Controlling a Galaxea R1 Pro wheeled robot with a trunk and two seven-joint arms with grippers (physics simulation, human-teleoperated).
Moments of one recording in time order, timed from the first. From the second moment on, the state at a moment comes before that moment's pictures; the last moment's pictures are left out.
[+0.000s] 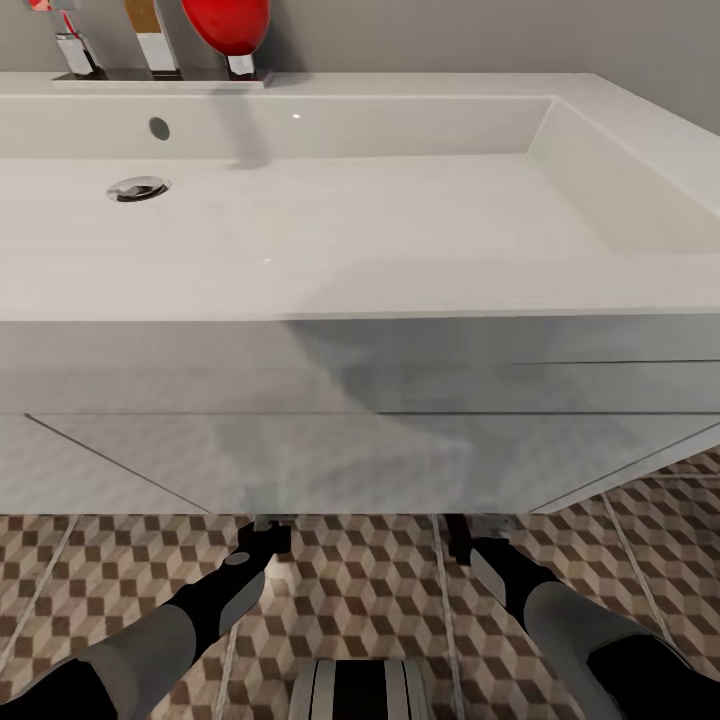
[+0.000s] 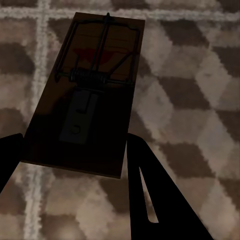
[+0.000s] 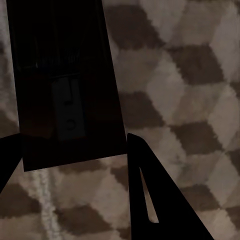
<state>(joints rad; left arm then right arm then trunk) -0.76 0.03 -0.75 -0.35 0.72 -0.10 0.20 -0.83 0.00 0.29 -0.21 -0.35 0.25 -0.24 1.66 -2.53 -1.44</state>
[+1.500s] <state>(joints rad) -0.76 -0.03 -0.75 -0.35 0.72 -0.09 0.23 -0.83 0.00 0.29 -0.16 -0.35 0.14 -0.24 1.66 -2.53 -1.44</state>
